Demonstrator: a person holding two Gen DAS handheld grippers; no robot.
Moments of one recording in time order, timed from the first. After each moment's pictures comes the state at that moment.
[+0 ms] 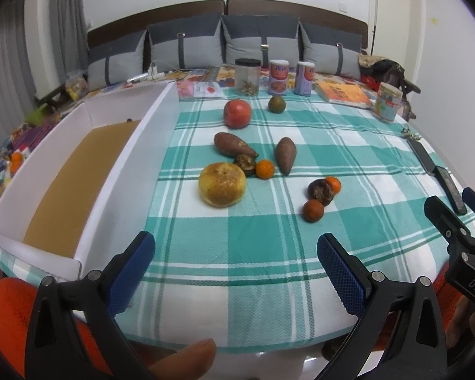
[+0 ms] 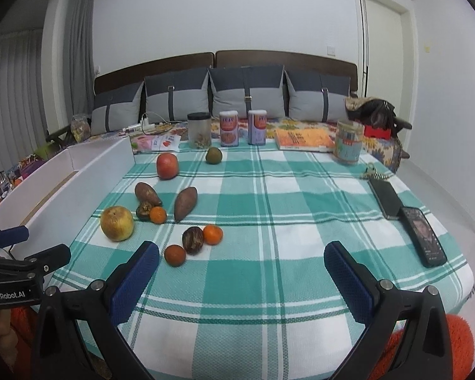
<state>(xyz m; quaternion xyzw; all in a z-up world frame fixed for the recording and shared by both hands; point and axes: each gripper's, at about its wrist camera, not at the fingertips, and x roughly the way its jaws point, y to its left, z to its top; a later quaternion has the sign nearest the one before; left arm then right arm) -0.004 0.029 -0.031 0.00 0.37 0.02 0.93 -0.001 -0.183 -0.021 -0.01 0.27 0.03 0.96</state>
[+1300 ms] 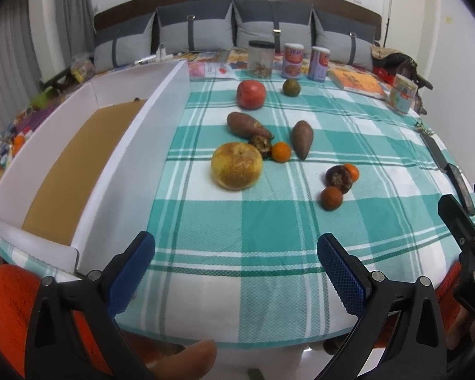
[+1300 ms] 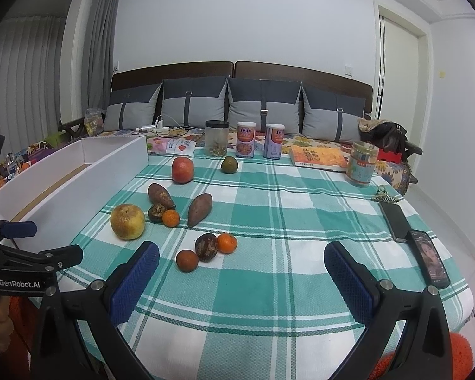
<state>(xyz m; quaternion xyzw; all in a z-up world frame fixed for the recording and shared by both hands) 0.009 0.040 -0.052 -0.01 0.41 0.04 0.91 -0.002 -0.162 -0.027 -0.05 0.24 0.06 0.97</state>
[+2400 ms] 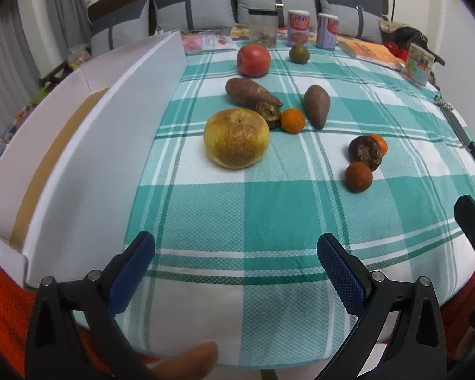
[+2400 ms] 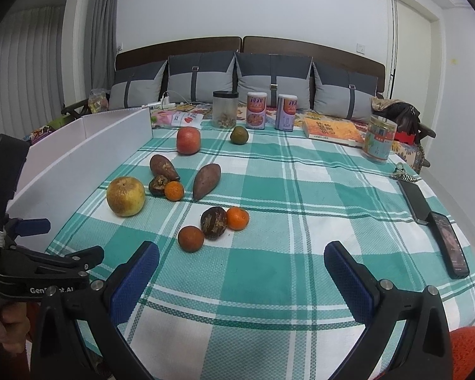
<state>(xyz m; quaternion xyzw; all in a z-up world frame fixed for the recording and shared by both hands) 0.042 0.032 -0.099 0.01 0.45 0.05 0.89 0.024 -0.155 -0.062 -0.05 0.30 0.08 0.95</state>
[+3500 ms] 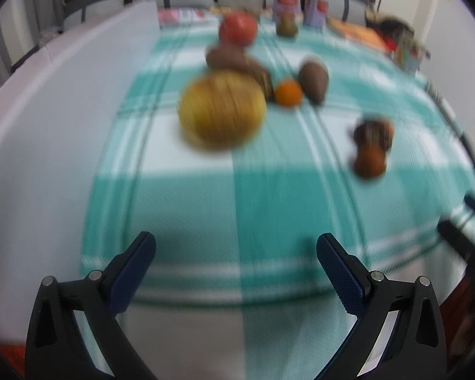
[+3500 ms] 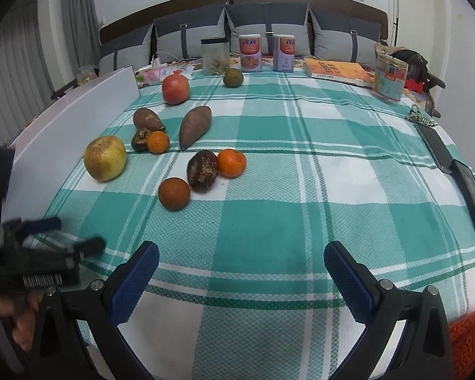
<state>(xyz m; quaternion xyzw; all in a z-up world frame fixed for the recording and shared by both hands) 0.074 0.052 -0.124 -0.03 0.48 -0.02 0.88 0.055 -0.166 -0.106 -0.01 0.40 0.08 0.91</state>
